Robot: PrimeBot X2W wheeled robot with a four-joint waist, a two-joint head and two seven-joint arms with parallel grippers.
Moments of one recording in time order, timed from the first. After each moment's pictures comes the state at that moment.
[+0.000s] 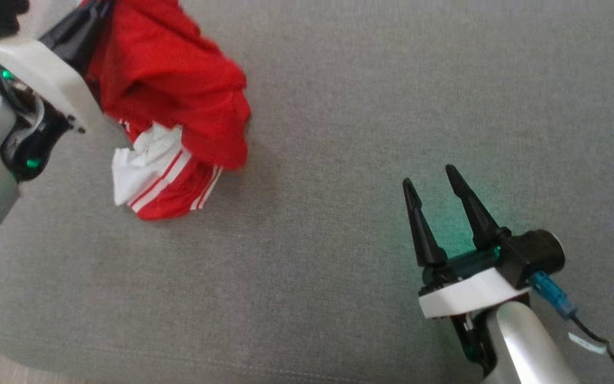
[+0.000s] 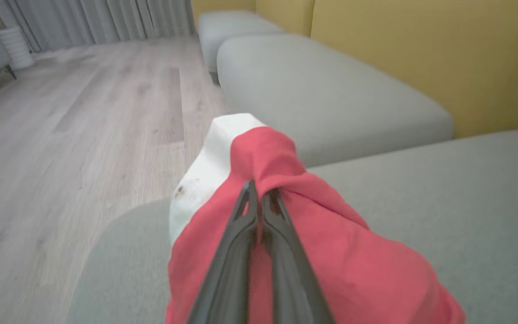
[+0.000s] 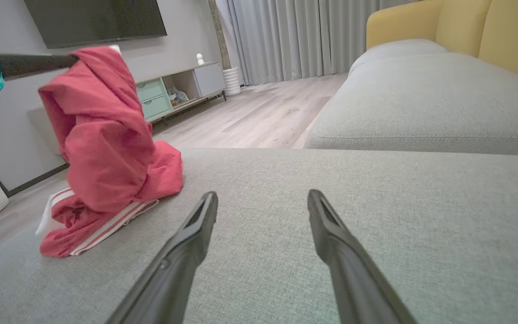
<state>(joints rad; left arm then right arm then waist) -1.17 0.64 -1.19 0.59 -1.18 -0.13 -0.04 -0.14 -0.01 0.25 0.17 0.10 0.12 -0.25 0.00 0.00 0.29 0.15</state>
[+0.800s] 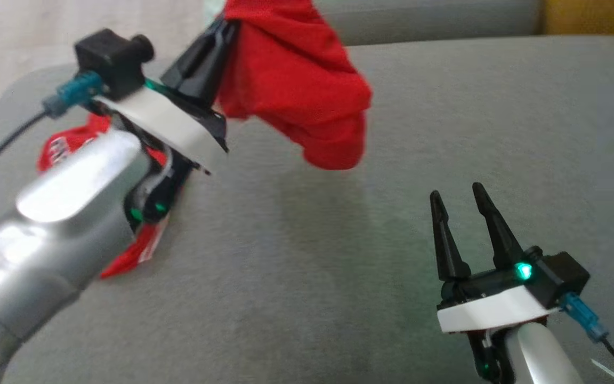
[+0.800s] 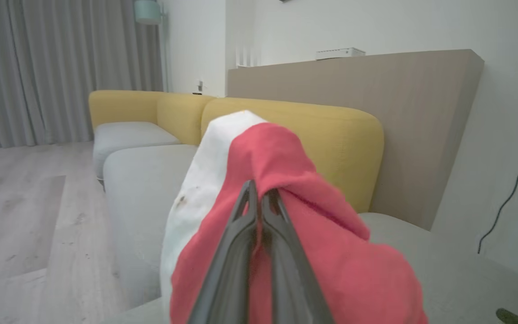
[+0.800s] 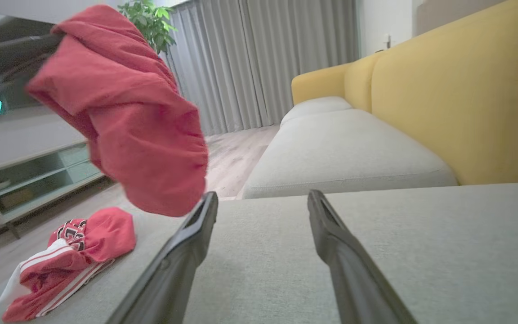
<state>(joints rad) -1.08 0.51 -1.19 0.31 -1.16 0.04 -0.22 -0.05 -0.01 0.19 0.12 0.18 0.12 -0.25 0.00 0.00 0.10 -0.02</state>
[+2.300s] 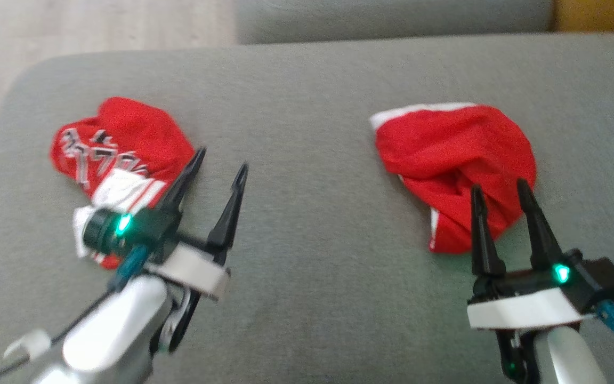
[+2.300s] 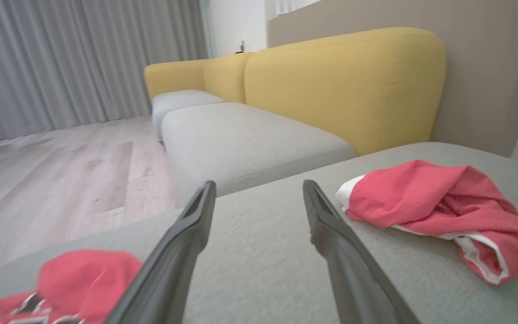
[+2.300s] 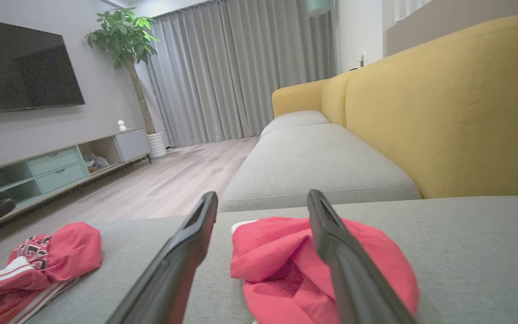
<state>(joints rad) -0.53 0.45 -0.91 0.24 -0.67 0.23 -0.26 -0.02 0.00 0.08 0.05 0.15 0.12 -0.26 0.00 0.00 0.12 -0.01</state>
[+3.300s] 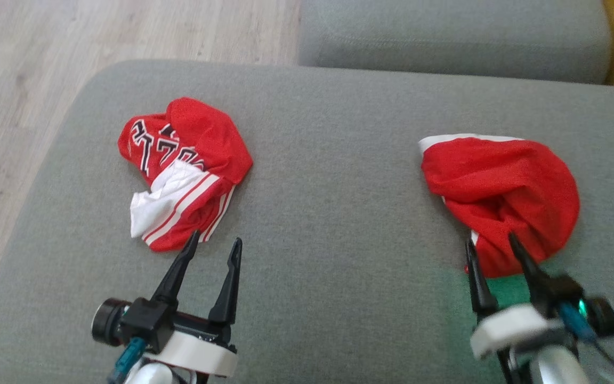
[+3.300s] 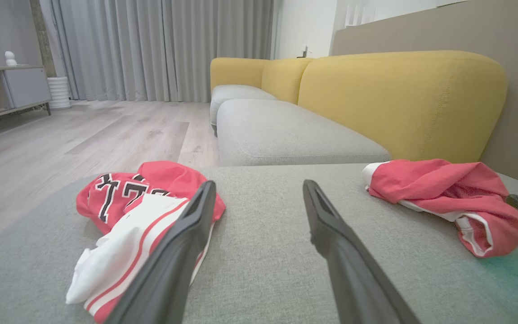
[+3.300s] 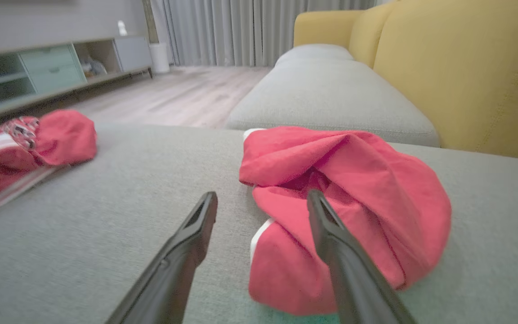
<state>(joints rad) -0.10 0.27 -0.53 0.15 -0.39 0.09 -0.26 0.02 0.00 0.00 0.27 -0.02 0.12 -0.21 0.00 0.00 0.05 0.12</state>
